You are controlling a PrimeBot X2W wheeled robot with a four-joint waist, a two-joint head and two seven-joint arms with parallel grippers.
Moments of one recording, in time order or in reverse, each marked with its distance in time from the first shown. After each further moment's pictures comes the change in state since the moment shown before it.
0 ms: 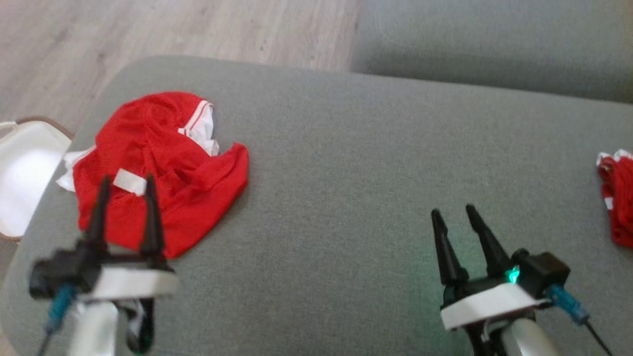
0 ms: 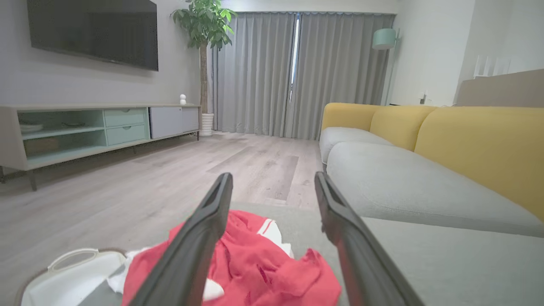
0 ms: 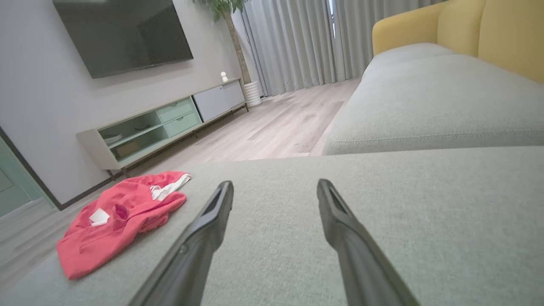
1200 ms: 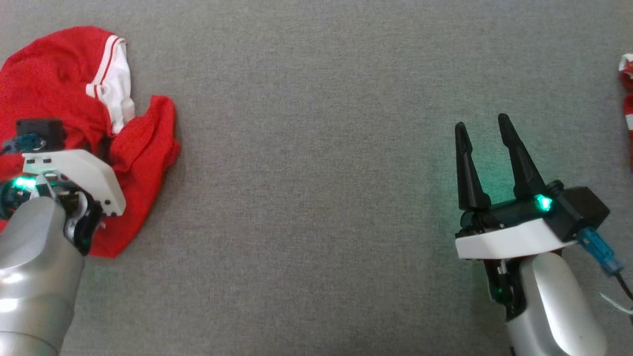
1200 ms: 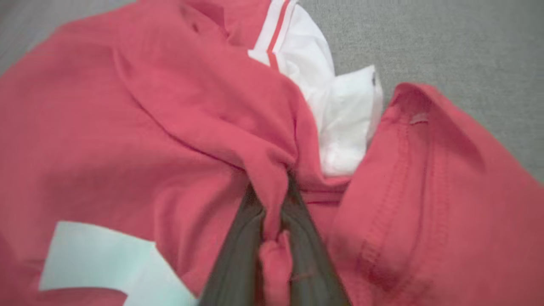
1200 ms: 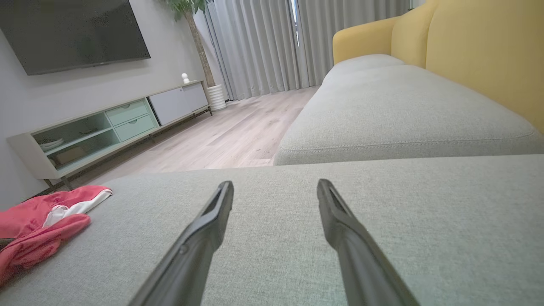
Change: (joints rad) left arm -0.614 0.272 -0.359 0.725 -0.350 -0.026 0.450; right arm -0.182 -0.001 -0.078 -0.128 -0.122 0.000 0.000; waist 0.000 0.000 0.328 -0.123
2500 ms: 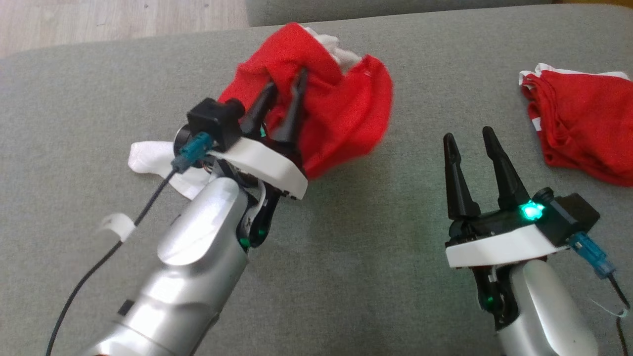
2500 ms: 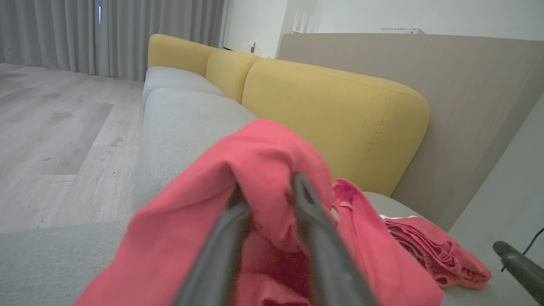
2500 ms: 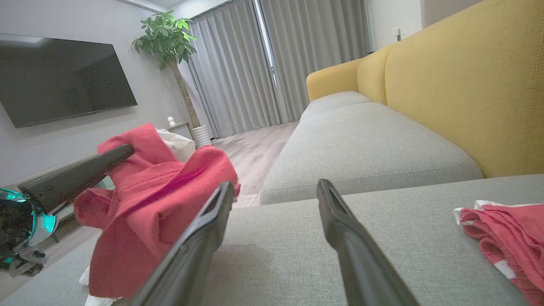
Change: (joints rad) left arm 0.033 -0.310 -0.262 -0.436 -0.088 0.116 -0.324; right arm 0.010 0.000 0.051 0.029 0.116 0.000 -0.001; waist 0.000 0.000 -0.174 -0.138
